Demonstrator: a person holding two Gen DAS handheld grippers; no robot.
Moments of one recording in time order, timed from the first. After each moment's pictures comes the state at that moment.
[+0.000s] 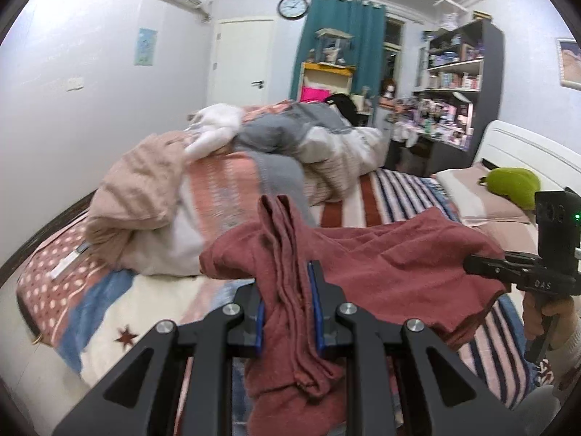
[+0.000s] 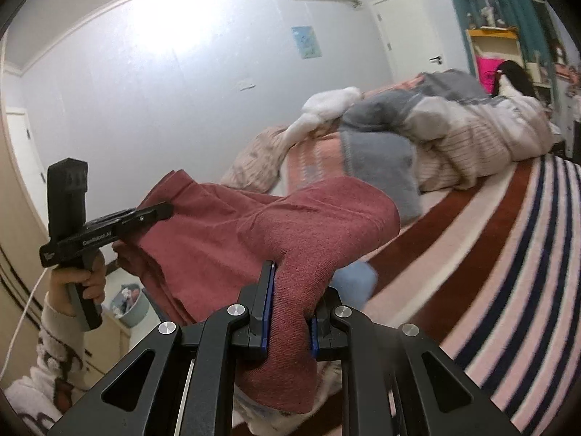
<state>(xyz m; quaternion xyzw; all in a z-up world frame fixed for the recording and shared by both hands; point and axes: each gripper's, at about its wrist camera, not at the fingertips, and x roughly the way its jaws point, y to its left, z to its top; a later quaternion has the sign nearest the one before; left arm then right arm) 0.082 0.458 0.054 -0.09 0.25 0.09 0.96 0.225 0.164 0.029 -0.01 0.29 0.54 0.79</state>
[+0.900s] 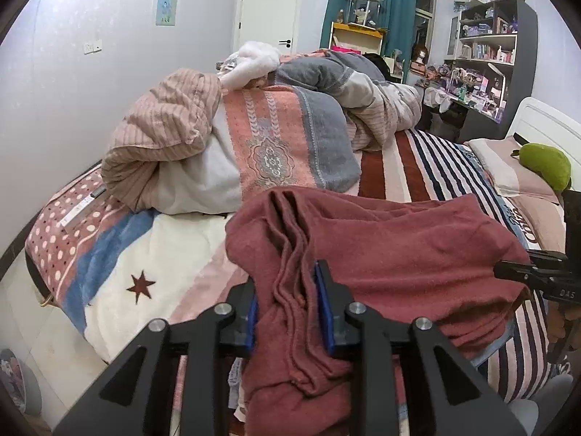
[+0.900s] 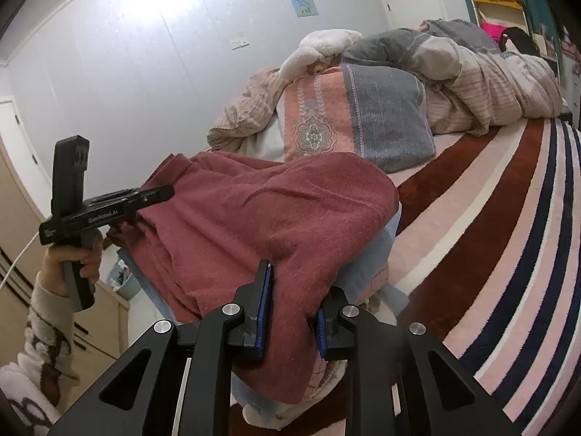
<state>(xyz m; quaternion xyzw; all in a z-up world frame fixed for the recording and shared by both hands) 0.083 0.487 -0.020 -0.09 0.33 0.13 0.93 0.213 0.197 -0.043 -0.04 0.36 0.53 0.77</state>
